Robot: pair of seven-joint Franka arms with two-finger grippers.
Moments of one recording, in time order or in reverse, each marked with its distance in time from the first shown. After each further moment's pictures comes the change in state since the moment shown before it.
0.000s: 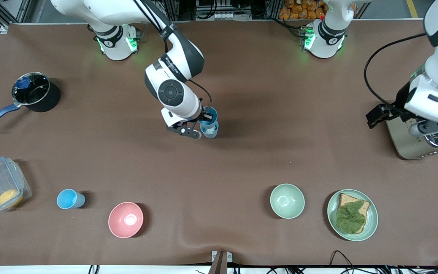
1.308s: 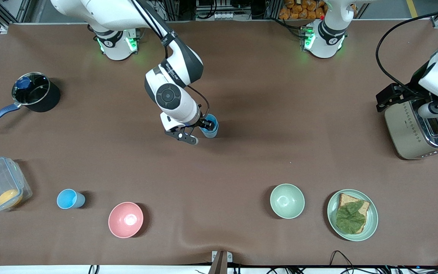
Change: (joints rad) left arm -0.058 -0.042 0.094 0.029 -0.056 -0.095 0.207; right arm -0.019 0.012 -0.038 0.038 -0.002 -0.003 -0.001
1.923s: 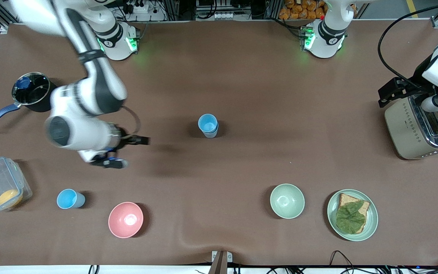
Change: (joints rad) left arm 0.000 -0.019 0.000 0.000 0.000 -0.022 0.001; right arm -0.444 -0.108 -0.019 0.016 -0.004 -0.285 -0.712
